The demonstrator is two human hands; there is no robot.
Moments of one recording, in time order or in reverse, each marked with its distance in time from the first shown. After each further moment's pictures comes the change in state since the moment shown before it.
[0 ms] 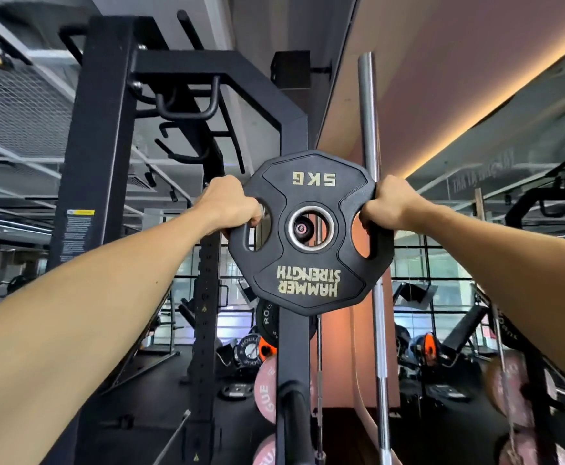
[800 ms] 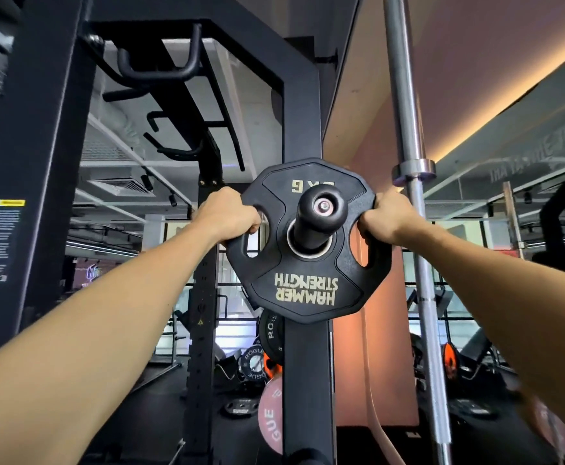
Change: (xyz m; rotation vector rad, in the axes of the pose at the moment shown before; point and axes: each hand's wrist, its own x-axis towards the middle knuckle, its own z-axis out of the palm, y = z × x) left_hand 0.134 -0.086 0.128 0.005 0.020 -0.045; right_hand 0.128 0.068 0.153 0.062 0.073 0.021
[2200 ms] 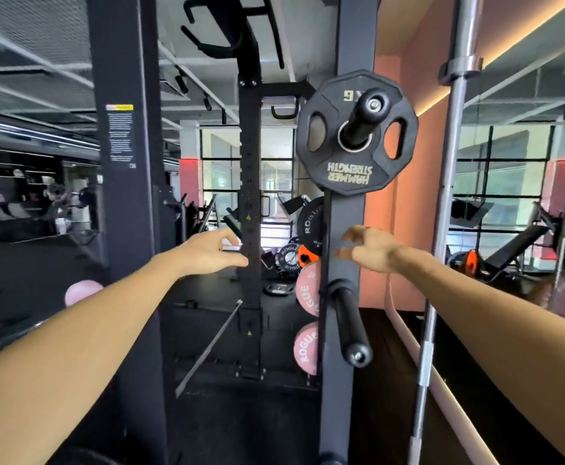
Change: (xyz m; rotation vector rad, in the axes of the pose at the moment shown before) left_hand -0.245 -0.139 -0.071 0.117 -0.559 -0.232; right_hand -0.230 -0.038 0.056 0.006 -0.693 0.093
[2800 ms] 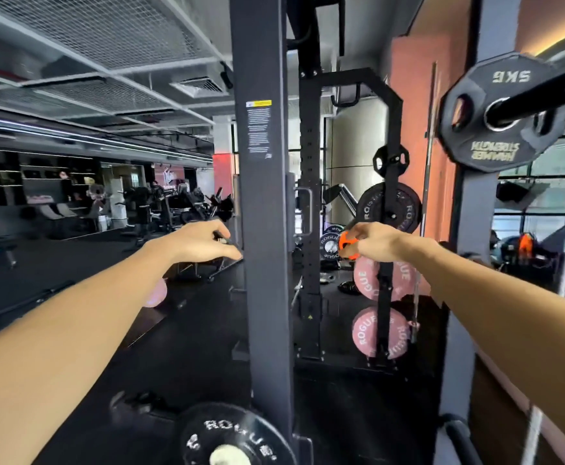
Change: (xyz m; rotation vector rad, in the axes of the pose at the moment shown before) left_hand -0.125 -0.255 -0.184 0.146 -0.009 -0.116; right_hand -0.029 -0.271 0.150 0.090 -0.119 -0.019
